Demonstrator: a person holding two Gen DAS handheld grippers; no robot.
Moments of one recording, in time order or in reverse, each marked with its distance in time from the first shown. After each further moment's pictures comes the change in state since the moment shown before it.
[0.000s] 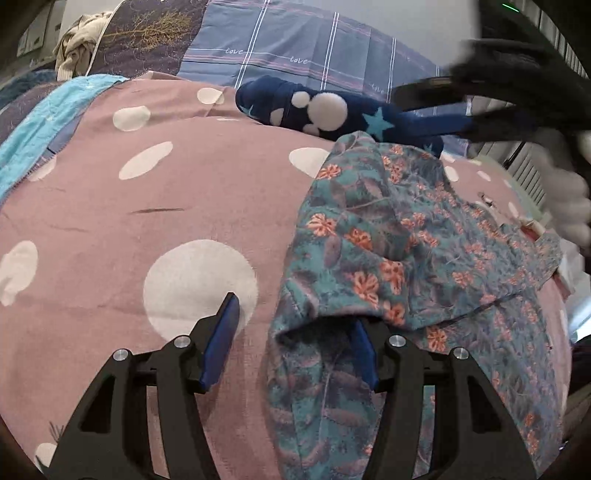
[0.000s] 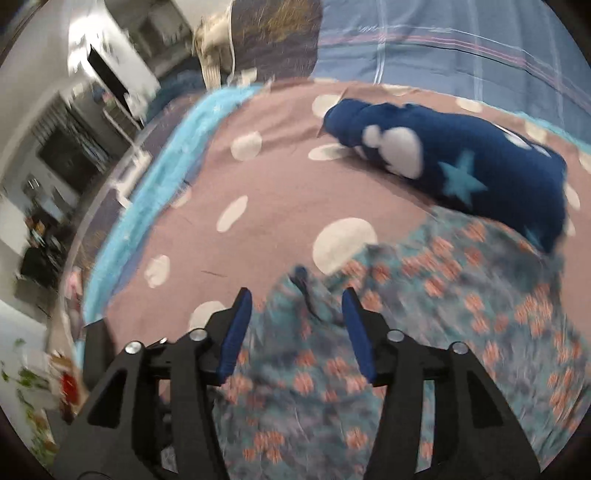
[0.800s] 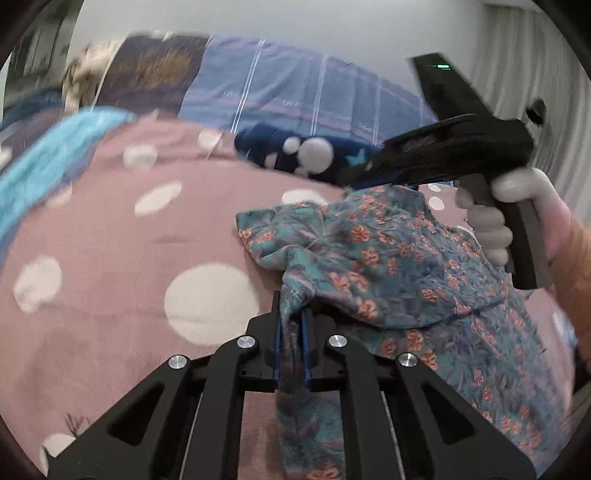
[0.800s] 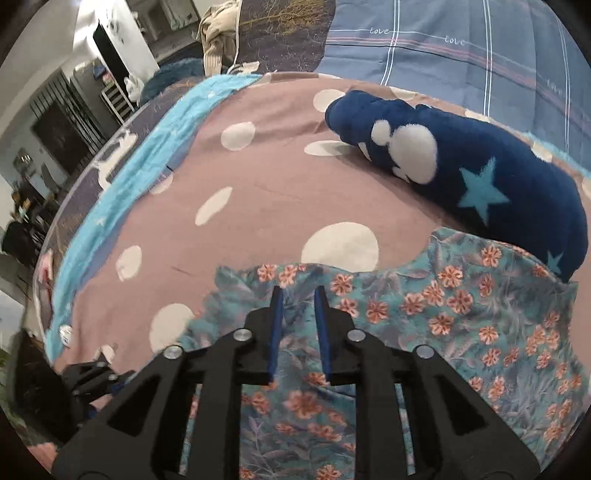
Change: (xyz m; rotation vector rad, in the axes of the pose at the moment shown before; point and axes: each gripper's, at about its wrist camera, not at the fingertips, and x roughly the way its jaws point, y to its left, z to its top) left arm -0.036 -0.001 -0.014 0.005 -0.148 -0.029; right arm 0.025 -0.019 -0.007 -0.047 -0.046 -0.003
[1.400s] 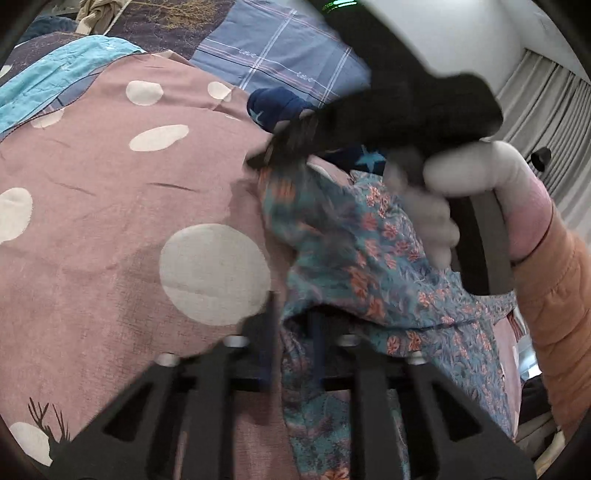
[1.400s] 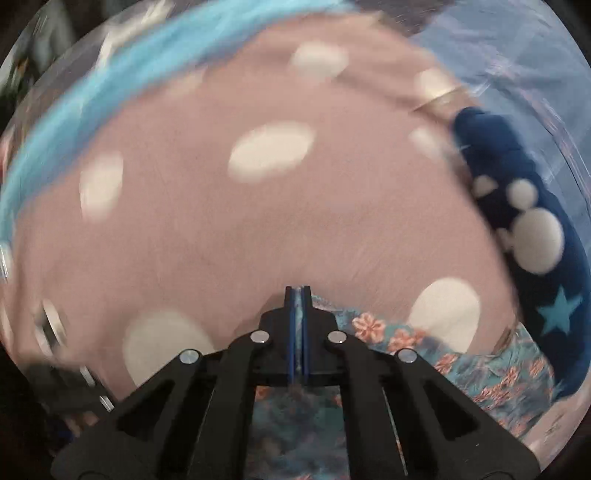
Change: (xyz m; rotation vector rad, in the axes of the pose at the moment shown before) left arm 0.017 0.035 -0.005 -0.189 0.088 -0.127; right arm 0.100 0.111 0.035 -0.314 0.189 -0.171
